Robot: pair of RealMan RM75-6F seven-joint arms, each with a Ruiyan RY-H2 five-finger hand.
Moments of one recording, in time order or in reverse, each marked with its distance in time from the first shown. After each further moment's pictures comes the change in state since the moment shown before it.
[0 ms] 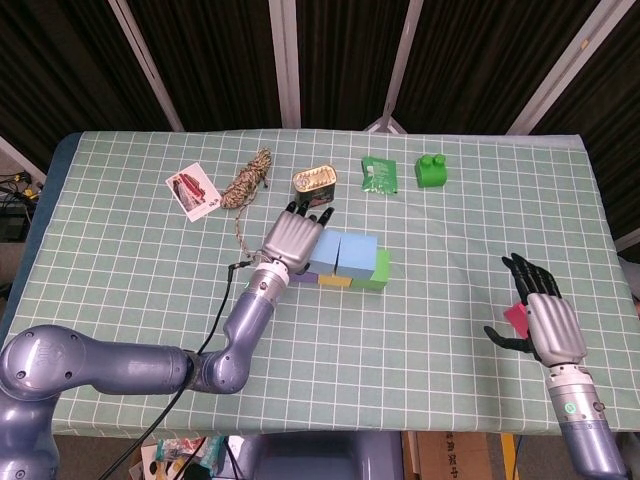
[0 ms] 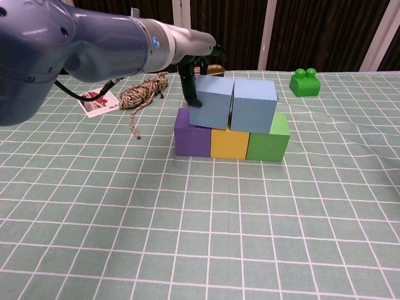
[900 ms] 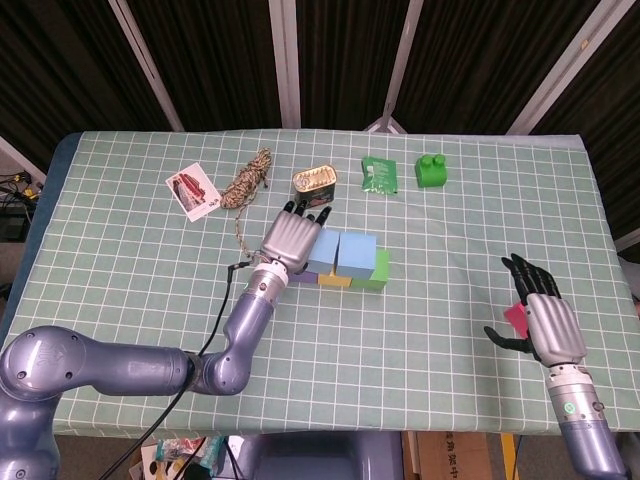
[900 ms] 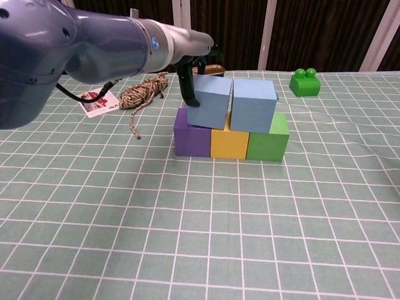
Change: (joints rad) left arm 0.009 -0.007 -0.014 -0.005 -0.005 0.023 0.027; right arm 0.002 -0.005 -0.003 0.007 0.003 -0.004 -0.004
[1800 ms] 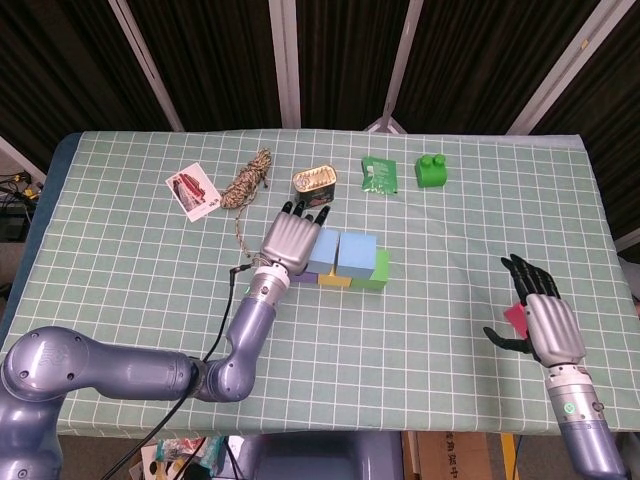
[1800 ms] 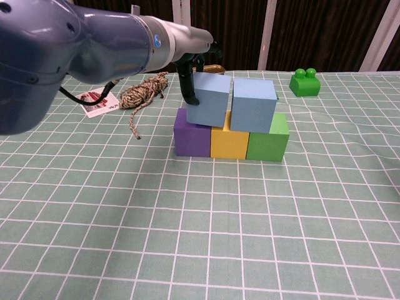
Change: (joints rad) left arm -0.002 -0.019 -0.031 -0.027 -0.029 0.071 0.049; right arm 0.000 0.001 -0.001 -0.001 -0.002 -0.002 0.005
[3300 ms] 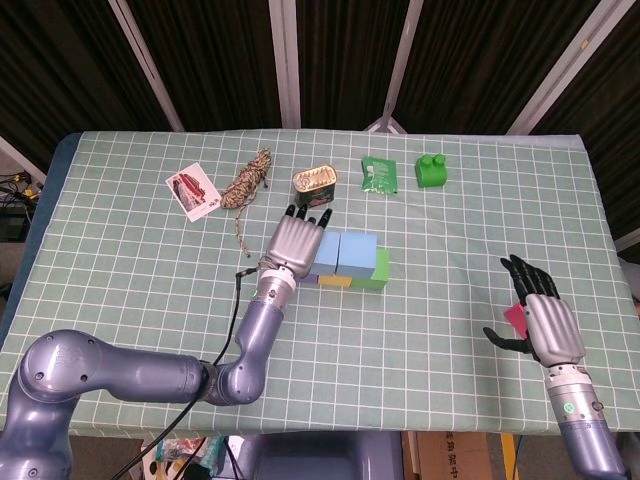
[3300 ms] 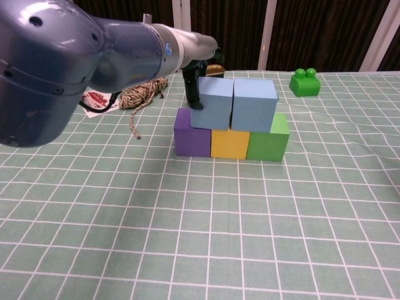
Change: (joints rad) left arm -0.003 -0.053 -0.031 0.033 -0.016 0.022 0.056; right arm 0.002 -0.001 -0.001 0.004 0.002 -0.005 0.002
